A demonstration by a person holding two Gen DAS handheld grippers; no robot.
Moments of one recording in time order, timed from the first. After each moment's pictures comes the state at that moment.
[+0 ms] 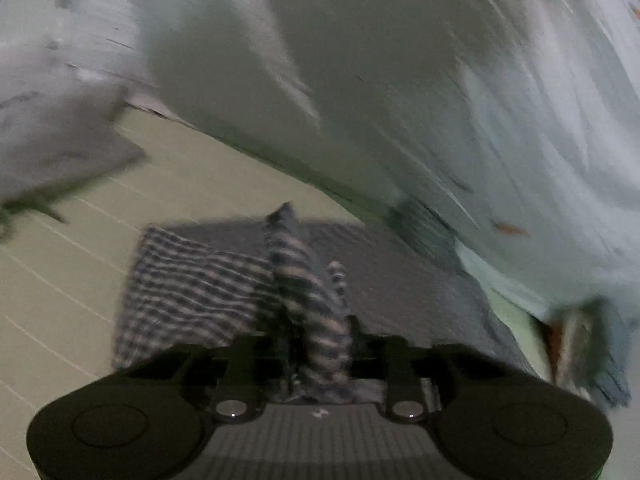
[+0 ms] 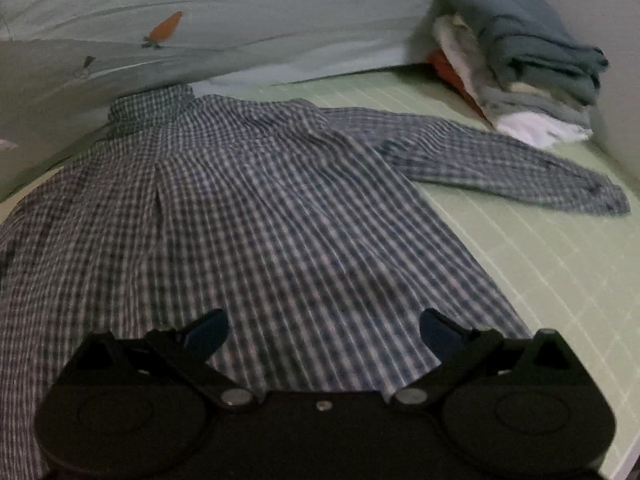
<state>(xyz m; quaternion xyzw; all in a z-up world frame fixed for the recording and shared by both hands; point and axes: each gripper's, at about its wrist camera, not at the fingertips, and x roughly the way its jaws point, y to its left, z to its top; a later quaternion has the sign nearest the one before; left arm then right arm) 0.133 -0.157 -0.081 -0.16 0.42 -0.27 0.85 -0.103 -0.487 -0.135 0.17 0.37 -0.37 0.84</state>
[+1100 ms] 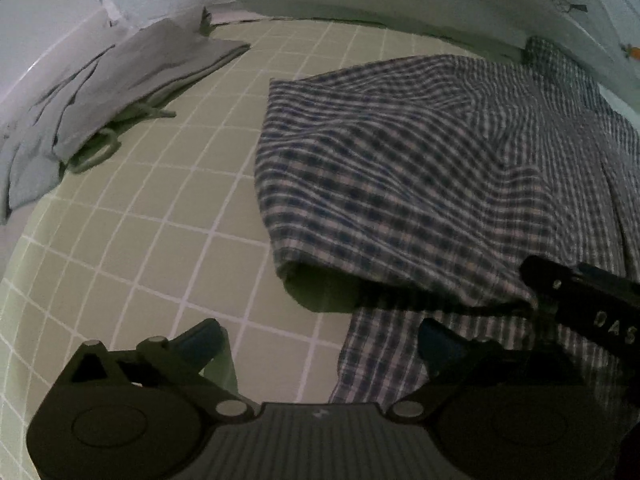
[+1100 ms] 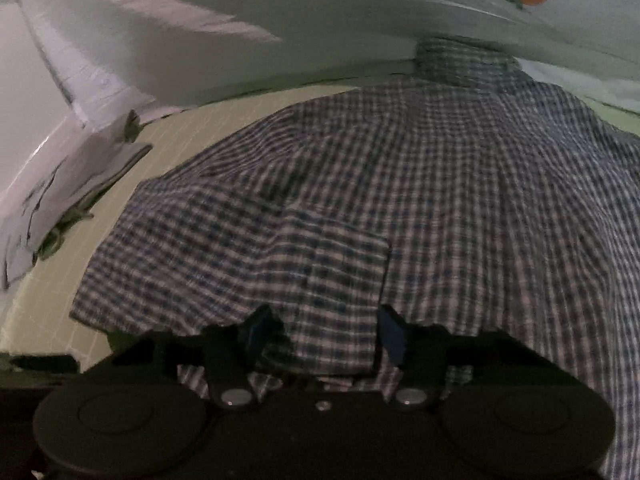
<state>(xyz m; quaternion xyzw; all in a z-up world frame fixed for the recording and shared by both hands) 0.101 -0.149 -0.153 0.07 0.52 -0.10 0.84 0.066 -0.328 -0.148 0.12 0.42 -0.07 0.90</state>
